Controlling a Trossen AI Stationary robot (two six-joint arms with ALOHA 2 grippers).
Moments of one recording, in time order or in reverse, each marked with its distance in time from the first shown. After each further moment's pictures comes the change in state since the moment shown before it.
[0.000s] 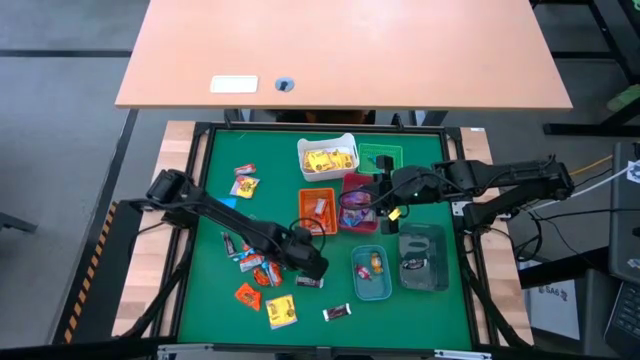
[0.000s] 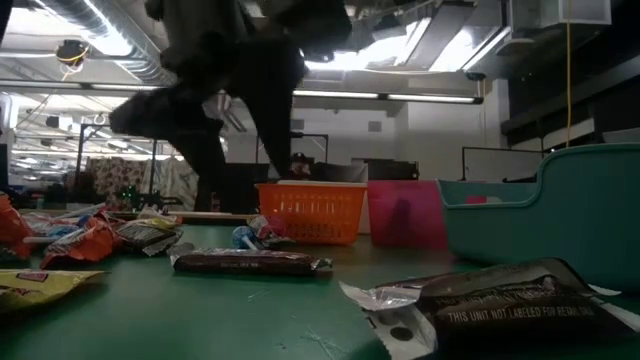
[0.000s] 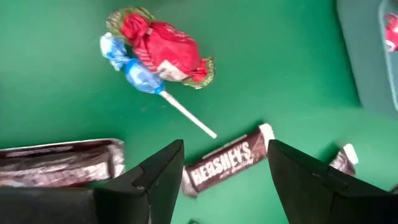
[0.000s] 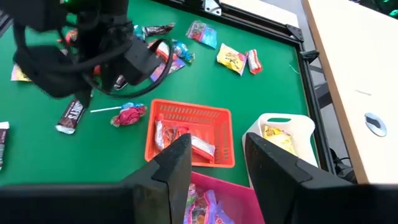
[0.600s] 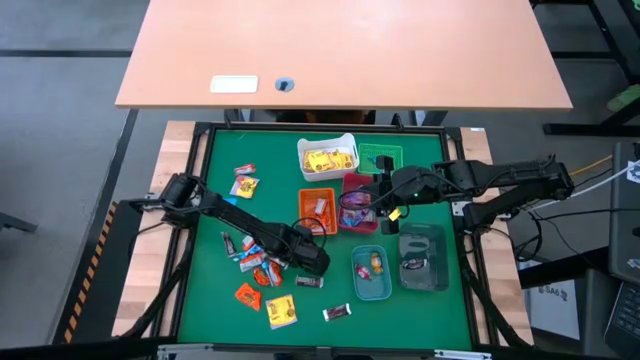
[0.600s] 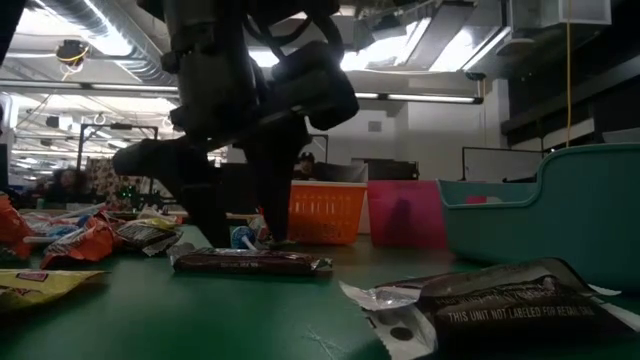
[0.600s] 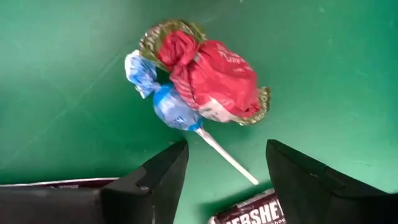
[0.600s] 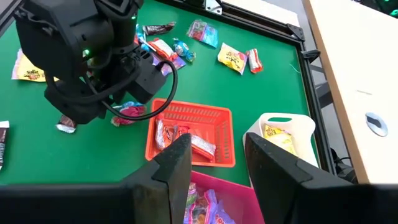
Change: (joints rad) left arm 0.038 0.100 0.000 -0.006 0.003 -0.026; right arm 0.000 0.000 0.000 -0.002 -0.001 0.000
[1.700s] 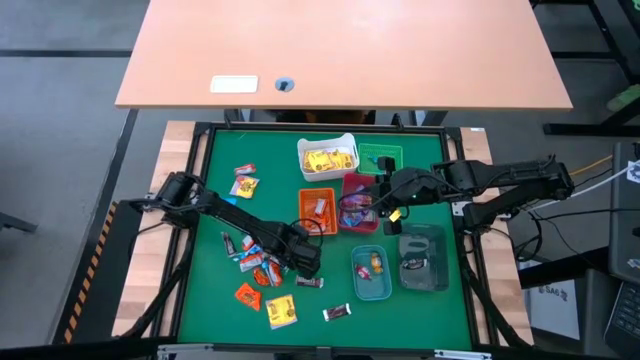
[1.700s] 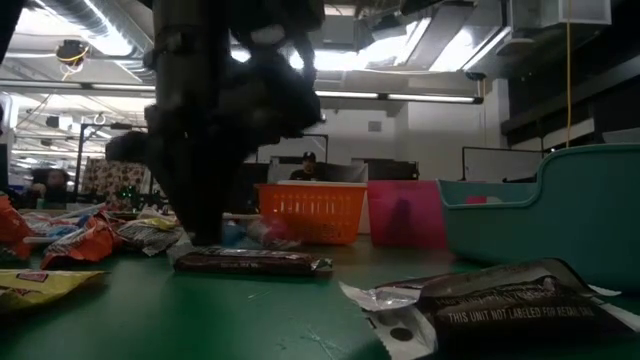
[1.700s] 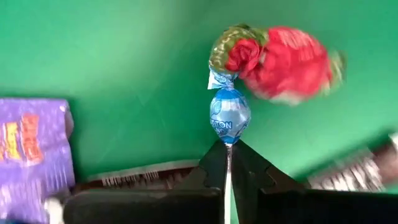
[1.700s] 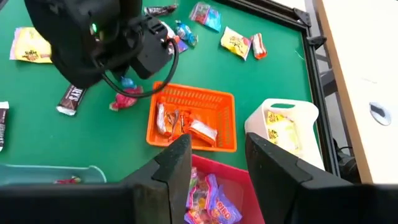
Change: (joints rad) left arm -0.002 -0.026 0.000 -0.155 0.045 0.202; right arm 0.000 0.000 0.000 -0.060 0.001 0.000
